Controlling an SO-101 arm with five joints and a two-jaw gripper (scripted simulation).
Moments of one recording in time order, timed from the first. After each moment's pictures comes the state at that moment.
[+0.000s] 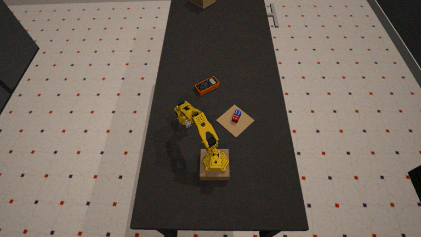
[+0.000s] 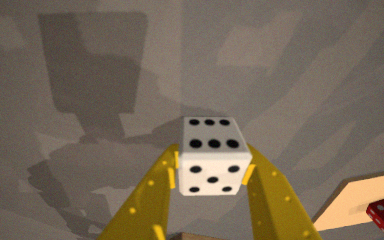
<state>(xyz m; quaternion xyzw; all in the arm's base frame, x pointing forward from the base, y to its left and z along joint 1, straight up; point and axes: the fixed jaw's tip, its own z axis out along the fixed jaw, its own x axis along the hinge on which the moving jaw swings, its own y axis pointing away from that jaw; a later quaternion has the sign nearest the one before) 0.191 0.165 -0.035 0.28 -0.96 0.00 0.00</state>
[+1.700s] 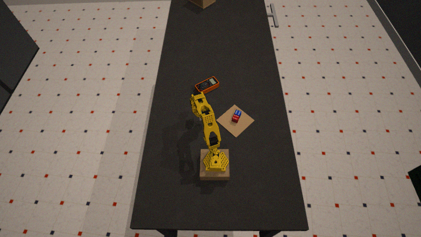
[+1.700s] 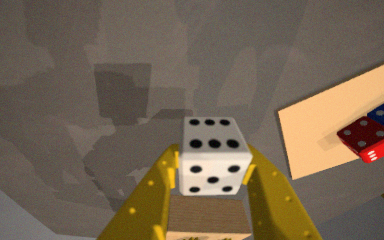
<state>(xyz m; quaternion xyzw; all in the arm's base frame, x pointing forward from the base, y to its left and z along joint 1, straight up) 0.215 0.093 0.006 0.12 -0.99 0.01 0.02</state>
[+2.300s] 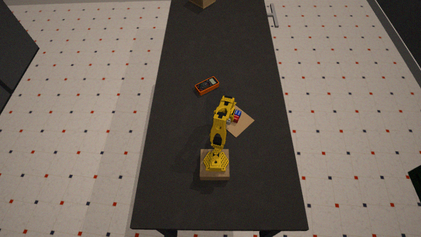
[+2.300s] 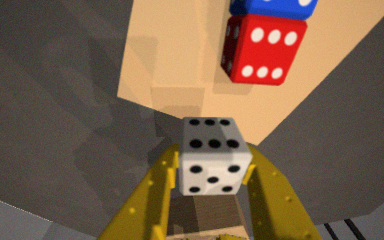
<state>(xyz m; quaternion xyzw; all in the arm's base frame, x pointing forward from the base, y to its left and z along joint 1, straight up) 0.204 -0.039 0.003 -0.18 -0.98 0.00 0.02</state>
